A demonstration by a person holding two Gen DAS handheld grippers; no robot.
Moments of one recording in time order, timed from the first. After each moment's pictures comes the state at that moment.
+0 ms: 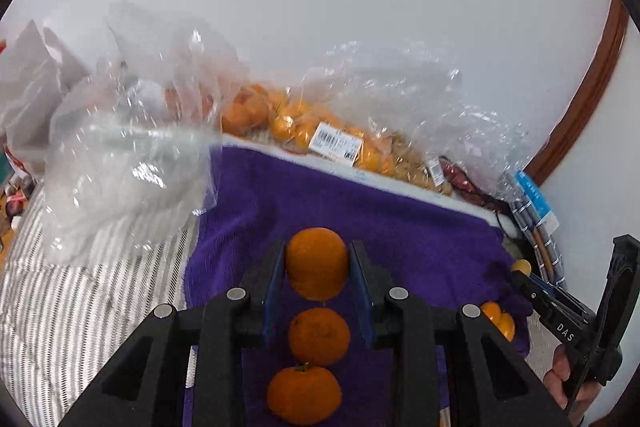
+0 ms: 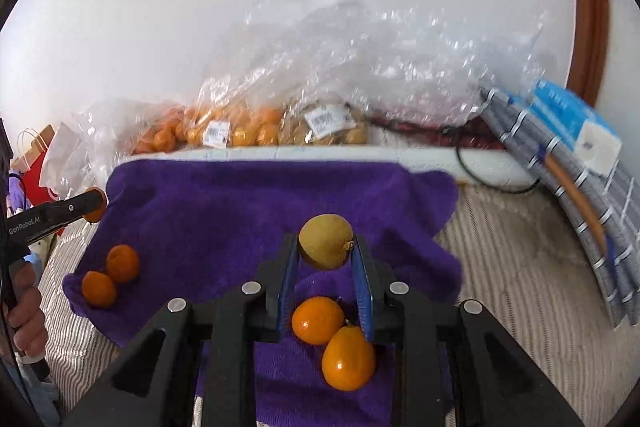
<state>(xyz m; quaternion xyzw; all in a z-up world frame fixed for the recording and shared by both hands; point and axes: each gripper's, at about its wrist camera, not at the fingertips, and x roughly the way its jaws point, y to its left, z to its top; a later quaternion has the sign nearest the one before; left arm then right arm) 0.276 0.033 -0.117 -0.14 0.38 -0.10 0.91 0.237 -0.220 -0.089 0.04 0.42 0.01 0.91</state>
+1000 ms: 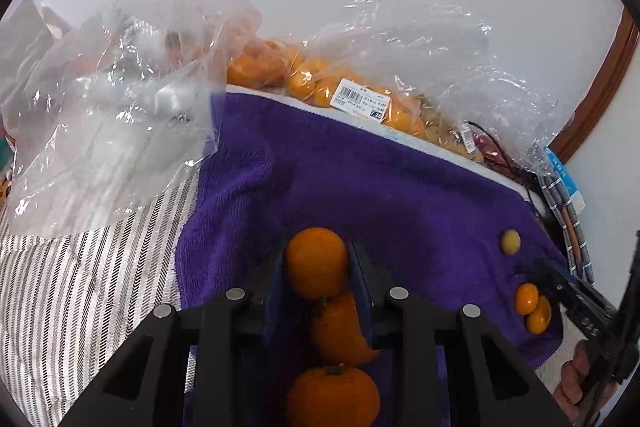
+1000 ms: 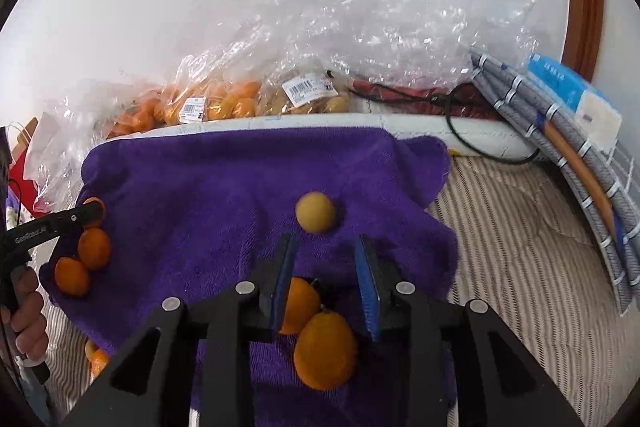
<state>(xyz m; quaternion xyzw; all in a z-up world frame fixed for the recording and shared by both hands) 0.288 0.027 -0.150 -0.12 0.42 -0.07 0.90 0.234 -0.228 -0.110 0.03 0.44 -0.01 0.90</state>
